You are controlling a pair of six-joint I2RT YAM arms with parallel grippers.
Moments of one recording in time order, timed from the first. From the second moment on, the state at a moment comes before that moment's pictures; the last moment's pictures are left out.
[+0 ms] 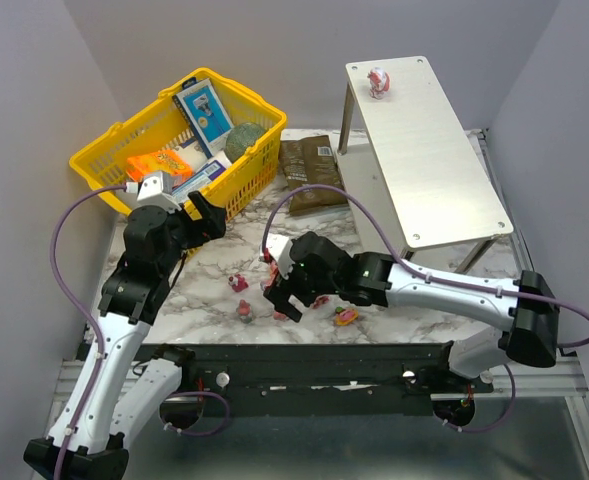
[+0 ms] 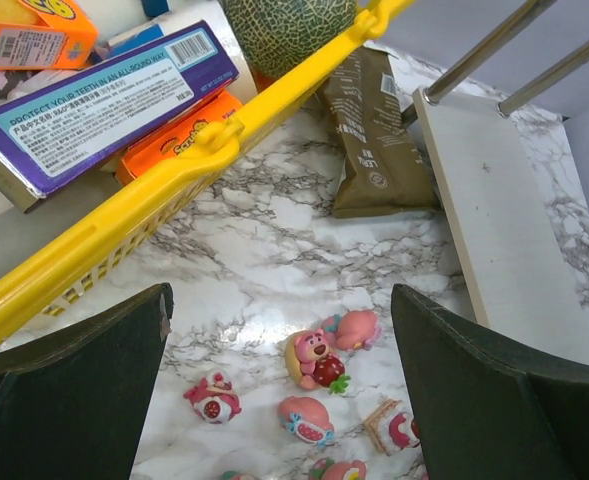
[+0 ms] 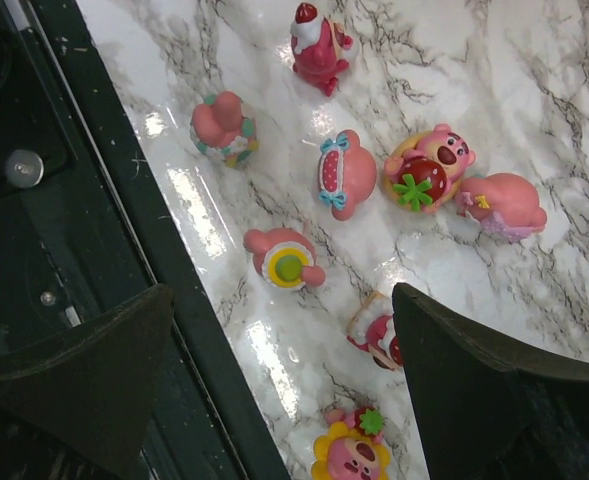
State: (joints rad) left arm -0.26 0.73 0.90 -0.45 -0.07 -0.50; right arm 1.18 1.45 1.16 -0.42 0.01 0.00
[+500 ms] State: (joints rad) left arm -0.26 0.71 0.87 -0.46 -0.04 -0.50; right arm 1.18 1.65 1.13 -0.38 -0.04 -0.18
